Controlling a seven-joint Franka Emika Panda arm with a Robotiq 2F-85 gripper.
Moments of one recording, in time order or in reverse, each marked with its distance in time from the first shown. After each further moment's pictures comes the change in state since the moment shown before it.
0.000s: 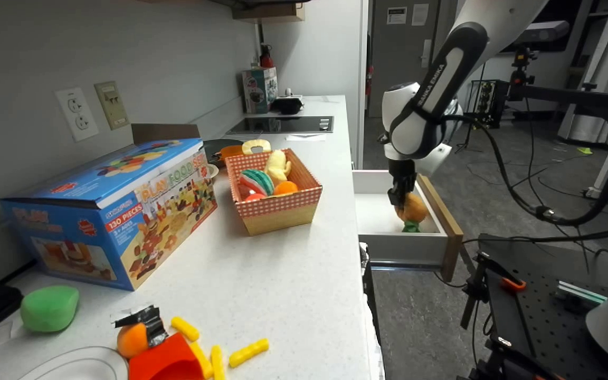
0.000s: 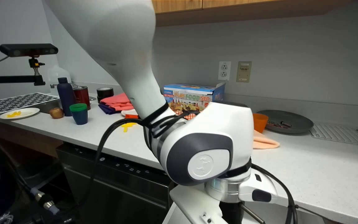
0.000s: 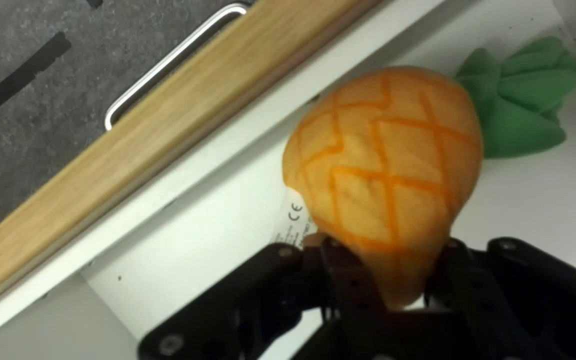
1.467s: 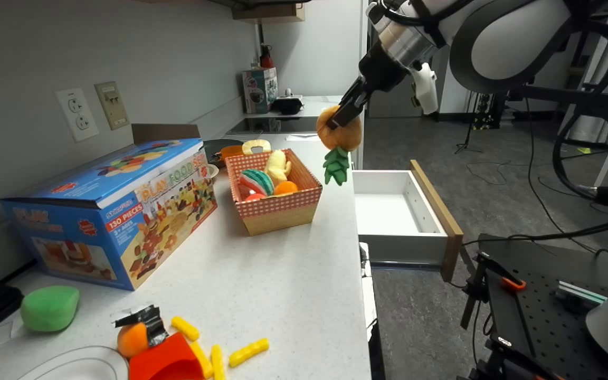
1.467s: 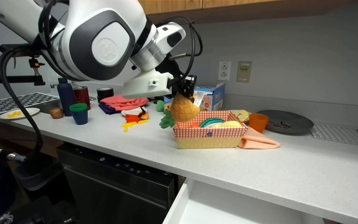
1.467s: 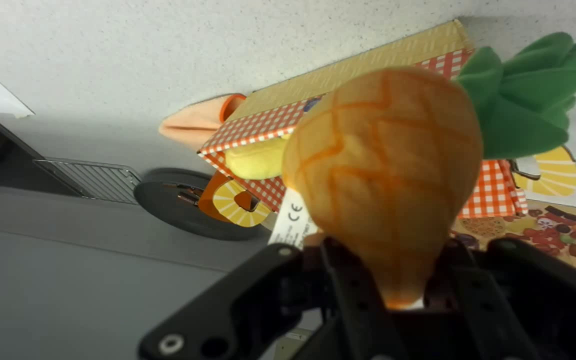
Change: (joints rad) arm 0.244 -0.685 0.150 -0.312 -0.079 0.432 -0.081
